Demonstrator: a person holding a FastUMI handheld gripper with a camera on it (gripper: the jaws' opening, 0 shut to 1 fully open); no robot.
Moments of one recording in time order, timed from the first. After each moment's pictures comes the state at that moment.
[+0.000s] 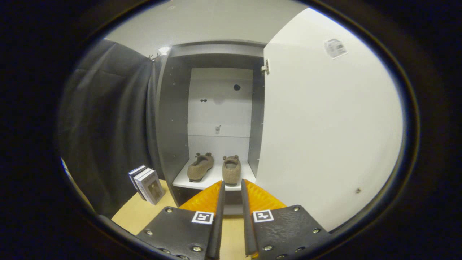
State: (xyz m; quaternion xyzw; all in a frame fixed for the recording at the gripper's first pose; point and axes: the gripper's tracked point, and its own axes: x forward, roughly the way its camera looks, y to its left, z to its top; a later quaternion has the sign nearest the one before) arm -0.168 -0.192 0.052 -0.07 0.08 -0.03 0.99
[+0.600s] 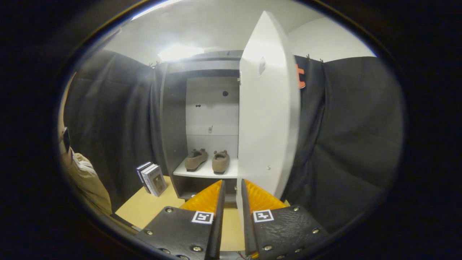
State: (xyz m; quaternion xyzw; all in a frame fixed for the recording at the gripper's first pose) arm -0.279 -0.272 0.080 -0.06 0.07 -0.03 0.99
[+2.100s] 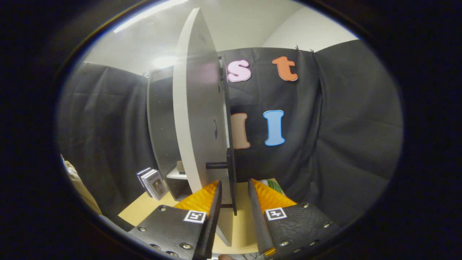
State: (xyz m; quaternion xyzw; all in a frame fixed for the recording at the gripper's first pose) arm -0.248 -0.339 0.078 -0.02 0.08 0.02 1.00
